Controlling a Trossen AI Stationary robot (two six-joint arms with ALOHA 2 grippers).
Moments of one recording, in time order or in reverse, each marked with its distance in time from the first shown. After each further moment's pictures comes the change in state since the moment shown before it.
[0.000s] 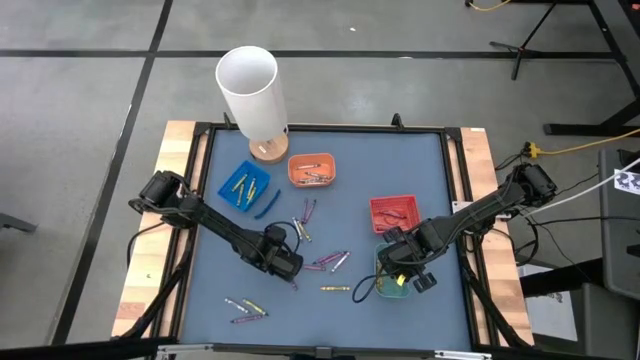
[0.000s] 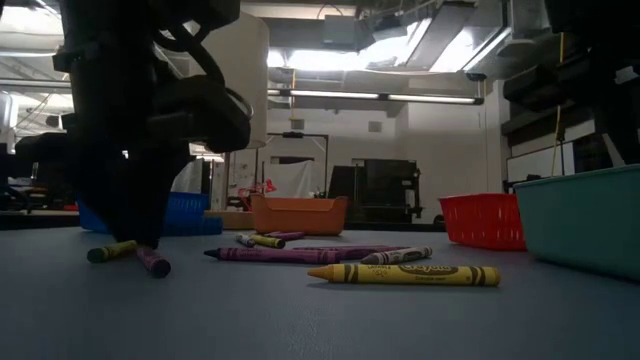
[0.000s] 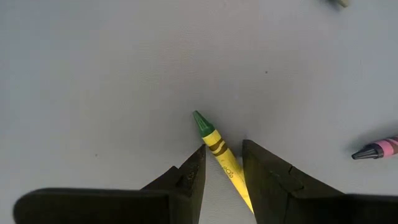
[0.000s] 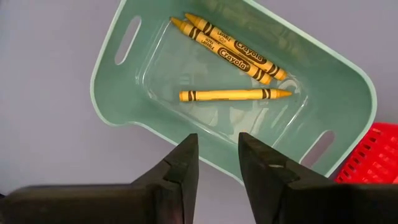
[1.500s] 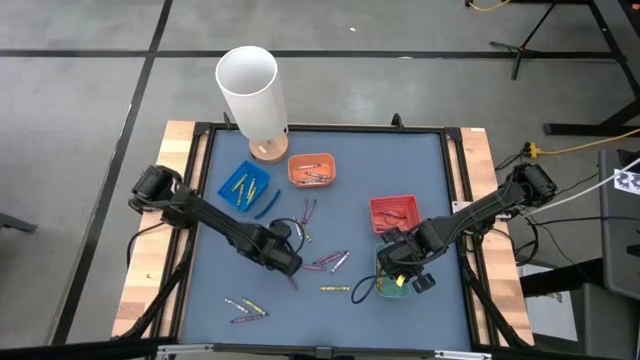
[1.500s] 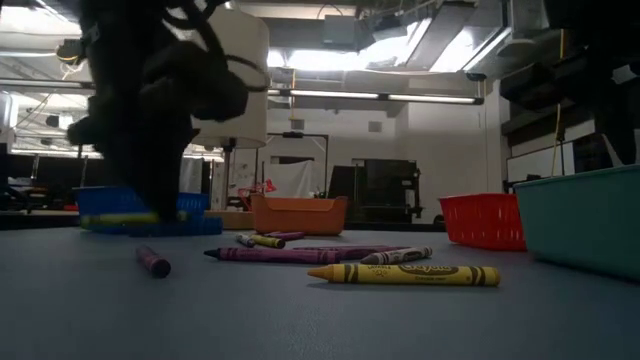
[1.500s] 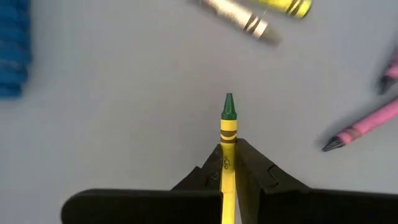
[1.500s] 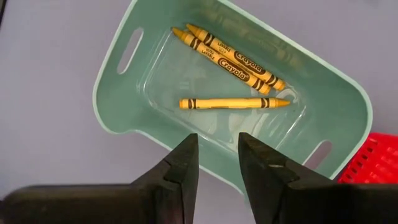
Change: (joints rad) left arm 0.029 -0.083 -0.001 -0.006 -0.064 0.307; right arm 0.000 0.000 0.000 0.024 0.000 -0.010
